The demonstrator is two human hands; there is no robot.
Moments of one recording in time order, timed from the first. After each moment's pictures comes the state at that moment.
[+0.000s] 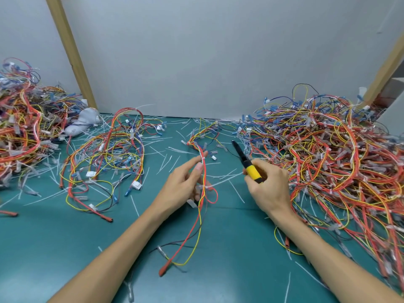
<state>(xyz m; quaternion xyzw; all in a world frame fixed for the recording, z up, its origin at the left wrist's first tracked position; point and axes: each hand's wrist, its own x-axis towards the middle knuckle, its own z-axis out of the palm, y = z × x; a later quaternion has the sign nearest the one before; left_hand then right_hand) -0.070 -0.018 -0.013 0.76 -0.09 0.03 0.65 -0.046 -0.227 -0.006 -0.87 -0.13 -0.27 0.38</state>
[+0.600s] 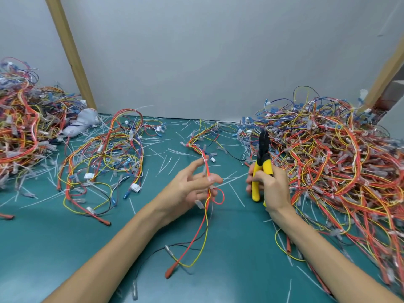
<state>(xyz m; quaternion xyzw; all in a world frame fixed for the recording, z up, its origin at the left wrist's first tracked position) -0.075 -0.022 0.000 0.55 -0.09 -0.14 0.82 -0.034 -0.227 -0.009 -0.73 -0.05 -0.10 0.68</state>
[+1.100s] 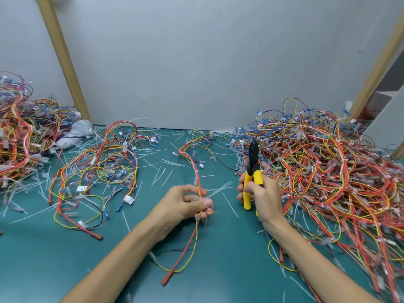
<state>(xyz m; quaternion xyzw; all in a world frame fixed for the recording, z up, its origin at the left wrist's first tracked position) -0.079 -0.022 -0.008 0.67 -0.06 -0.12 0.73 -0.036 -0.227 -0.009 -0.73 -0.05 -0.09 0.68</state>
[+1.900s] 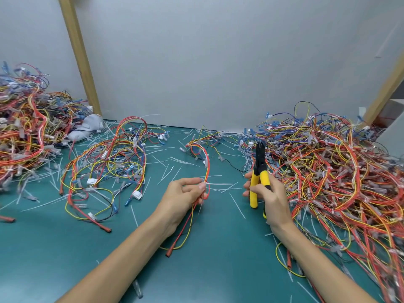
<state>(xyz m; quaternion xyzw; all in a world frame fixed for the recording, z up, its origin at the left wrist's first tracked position) -0.070 -0.021 -0.013 0.63 0.04 0.01 0.78 -0.036 -0.227 -0.010 -0.73 -0.10 -0.10 0.67</state>
